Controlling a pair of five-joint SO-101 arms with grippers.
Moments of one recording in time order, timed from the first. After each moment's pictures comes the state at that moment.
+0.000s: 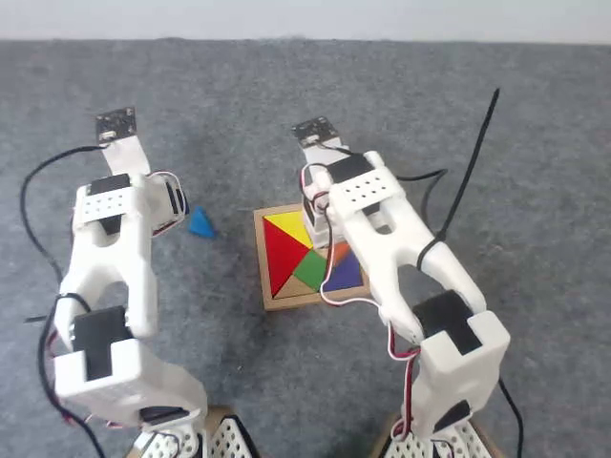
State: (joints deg) left arm -21.3 6.0 25.8 53.1 8.3; right arm -30.2 15.2 3.3 73.1 -2.1
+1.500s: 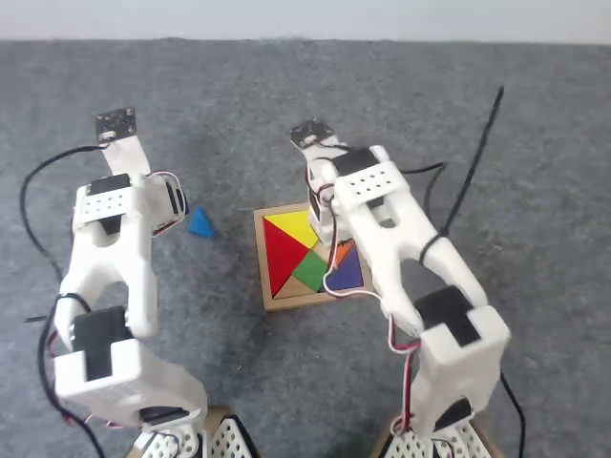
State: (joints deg) left arm -21.3 6.0 25.8 53.1 8.3; right arm -28.0 16.7 0.3 75.8 6.9
